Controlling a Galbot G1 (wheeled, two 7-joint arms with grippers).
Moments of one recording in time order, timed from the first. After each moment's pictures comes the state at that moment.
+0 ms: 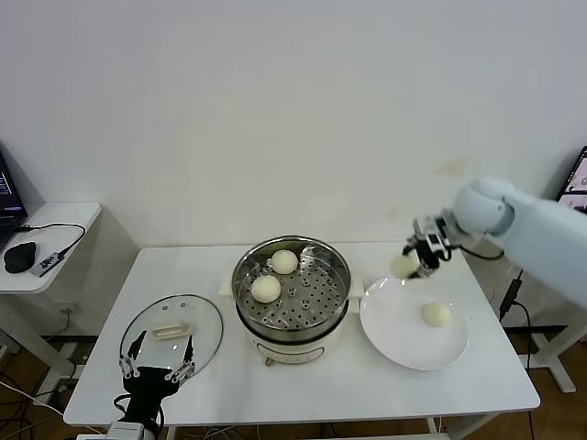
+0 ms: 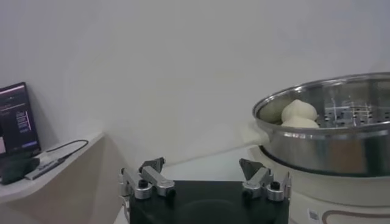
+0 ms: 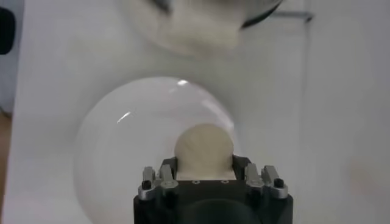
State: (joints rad) left arm 1.80 -1.36 -0.59 -2.30 0.06 0.20 -0.11; right arm 0.47 0.68 -1.04 1.49 0.11 -0.35 -1.08
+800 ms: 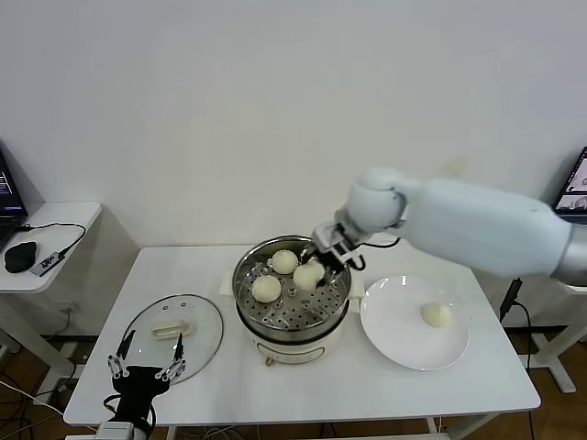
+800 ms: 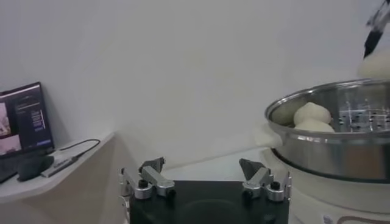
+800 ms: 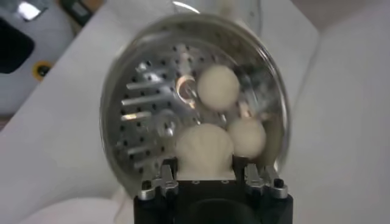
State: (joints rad) left arm 1.80 -1.38 -0.63 -2.31 0.04 0.19 -0.11; right arm 0.54 1.03 -1.25 1.52 0.18 -0.13 -0.99
